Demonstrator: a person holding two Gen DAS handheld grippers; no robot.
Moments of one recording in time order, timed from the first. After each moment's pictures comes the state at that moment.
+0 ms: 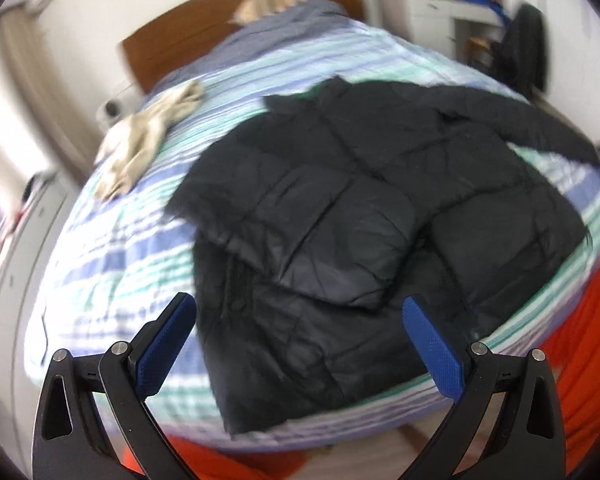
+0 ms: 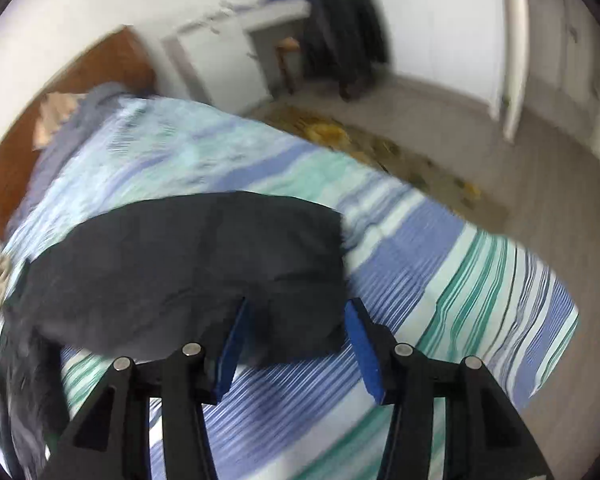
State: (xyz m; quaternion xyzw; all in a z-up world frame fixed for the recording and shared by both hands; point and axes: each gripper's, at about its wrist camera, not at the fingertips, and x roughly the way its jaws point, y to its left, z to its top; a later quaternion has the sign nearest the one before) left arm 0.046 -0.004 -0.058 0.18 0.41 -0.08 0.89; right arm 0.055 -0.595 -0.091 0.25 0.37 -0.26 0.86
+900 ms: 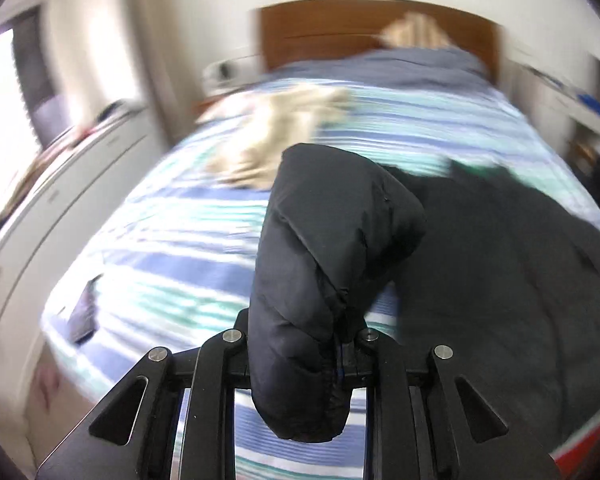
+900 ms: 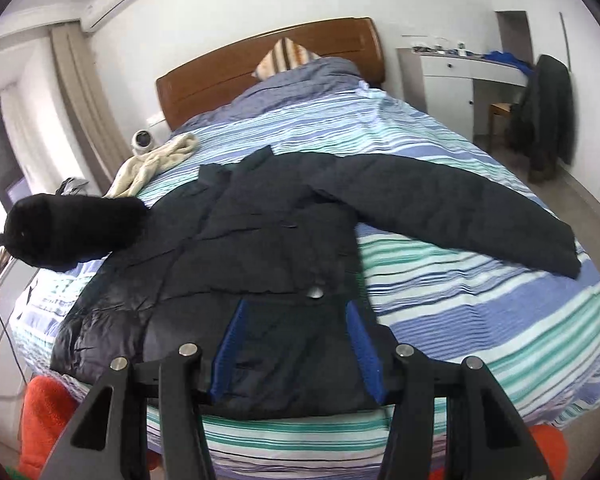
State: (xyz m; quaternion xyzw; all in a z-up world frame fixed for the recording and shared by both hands) left arm 0.137 0.259 0.011 0.01 0.38 0.12 0.92; right arm 0.024 -0.310 -0.036 0.11 0.34 0.04 0.93
